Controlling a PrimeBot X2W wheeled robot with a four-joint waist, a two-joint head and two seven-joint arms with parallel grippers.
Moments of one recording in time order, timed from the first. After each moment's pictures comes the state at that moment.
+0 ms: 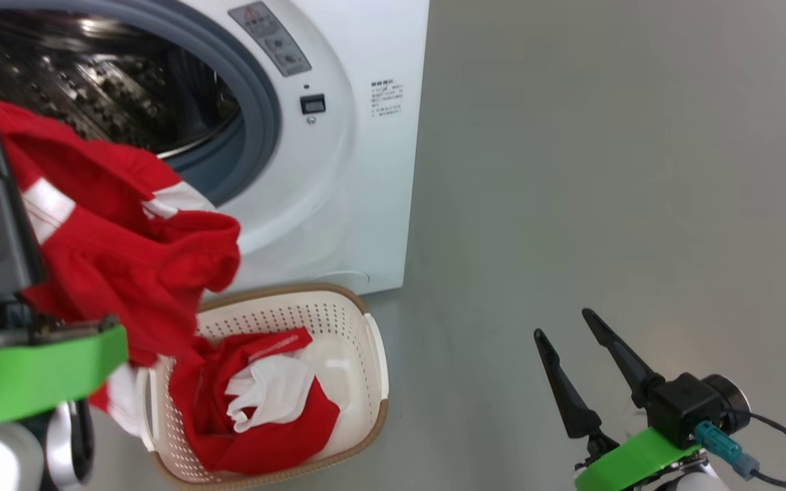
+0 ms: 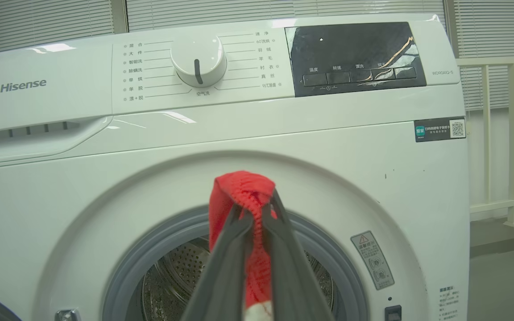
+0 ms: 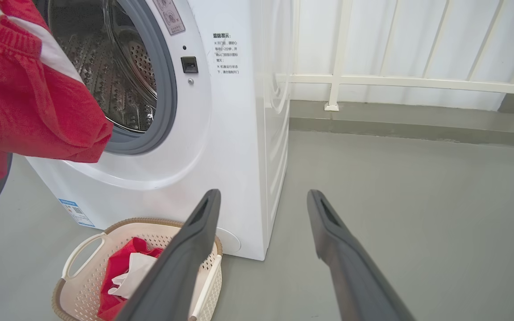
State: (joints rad) left arm -0.38 0.39 -0.10 -0.25 -0.24 0.38 -0.13; right arm -0.07 -0.08 0.18 0.18 0.21 0.13 -0.26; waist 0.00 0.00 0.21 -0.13
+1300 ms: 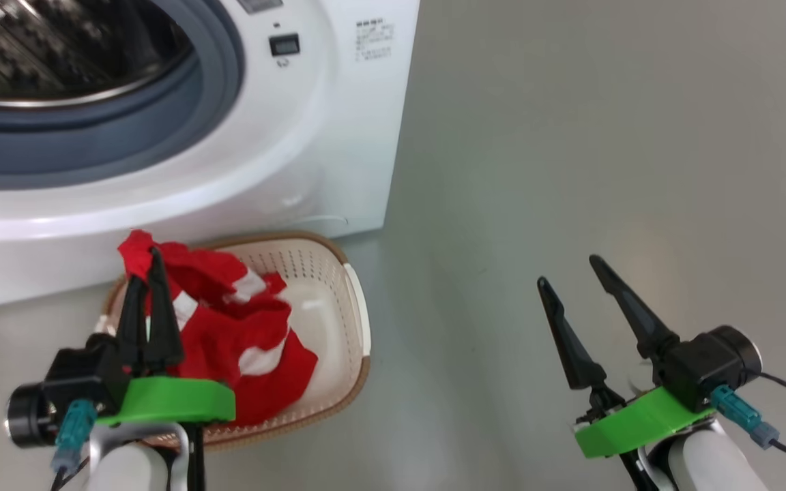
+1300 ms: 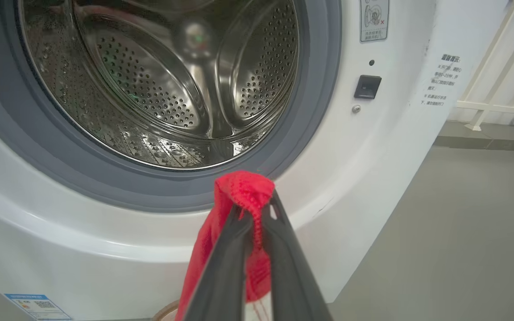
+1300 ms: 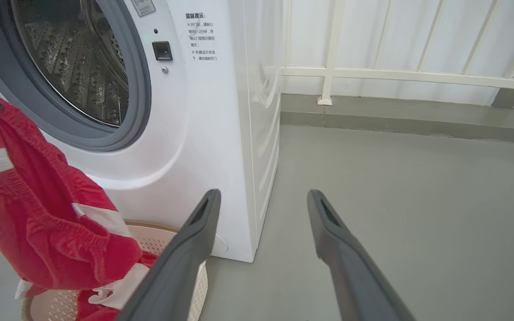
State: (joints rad) left arm -0.26 0.13 -0.14 0.12 -0.27 0.26 -0.25; right arm -0.13 -0.07 0.16 0.12 0.19 0.13 -0.26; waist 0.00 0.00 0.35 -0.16
